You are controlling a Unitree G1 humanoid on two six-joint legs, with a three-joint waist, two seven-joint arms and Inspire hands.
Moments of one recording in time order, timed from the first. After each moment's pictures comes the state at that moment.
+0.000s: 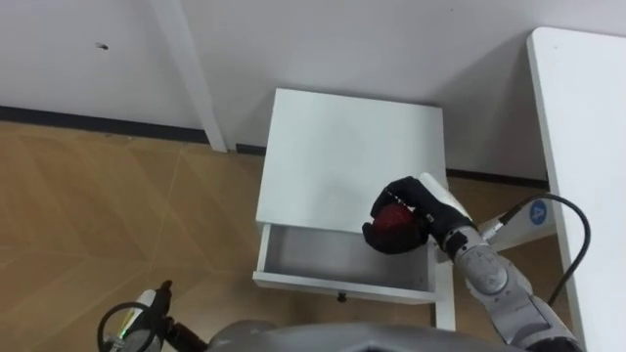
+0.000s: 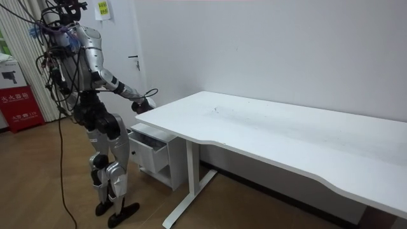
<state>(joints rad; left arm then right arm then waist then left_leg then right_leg) 0.19 0.25 -0.05 1.02 0.45 -0.03 0.13 0.18 -0.31 0.25 0.39 -0.41 -0.13 0.09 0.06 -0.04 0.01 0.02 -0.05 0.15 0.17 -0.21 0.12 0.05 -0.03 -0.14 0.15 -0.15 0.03</state>
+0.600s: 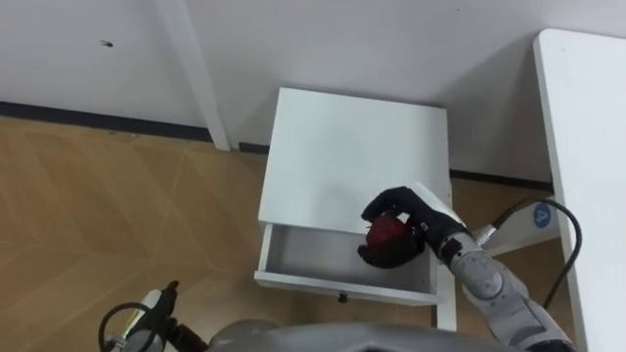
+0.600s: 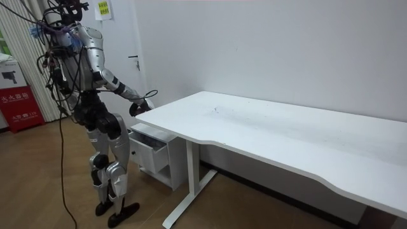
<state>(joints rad) 0.19 0.25 -0.05 1.01 0.47 -0.05 0.10 0.18 -0.30 0.25 0.42 -0.46 -0.14 0.10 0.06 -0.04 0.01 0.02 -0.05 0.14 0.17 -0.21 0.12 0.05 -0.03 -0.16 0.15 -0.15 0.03</state>
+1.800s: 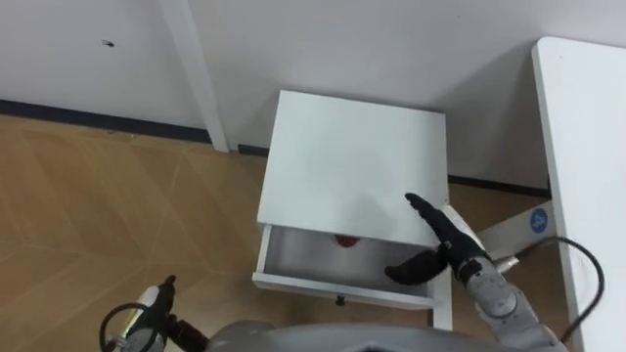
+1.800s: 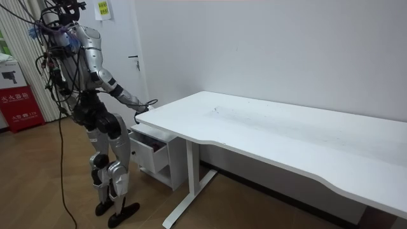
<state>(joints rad) 0.19 0.23 0.02 1.06 0.46 -0.08 0.17 0.19 -0.26 0.03 0.76 -0.29 -0.19 -0.02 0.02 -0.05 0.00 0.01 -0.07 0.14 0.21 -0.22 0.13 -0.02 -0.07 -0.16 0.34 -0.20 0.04</state>
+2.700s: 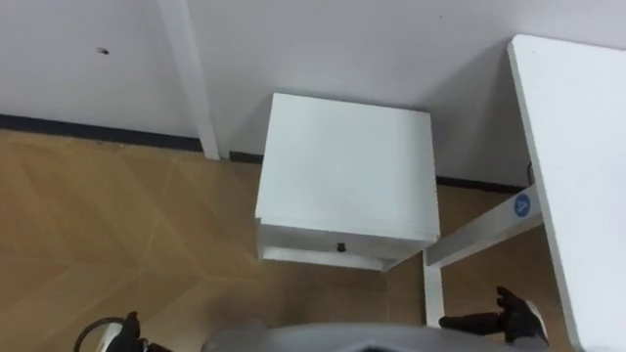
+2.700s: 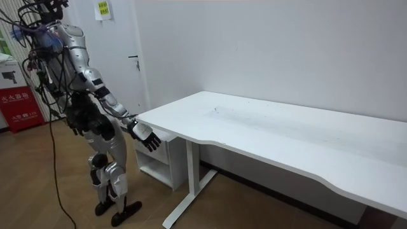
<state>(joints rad) 0.17 0.26 0.07 1.14 0.33 0.00 0.19 0.12 -0.26 -0.06 1.19 0.01 -0.12 -0.12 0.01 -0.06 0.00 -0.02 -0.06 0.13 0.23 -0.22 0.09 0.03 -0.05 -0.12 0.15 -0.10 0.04</state>
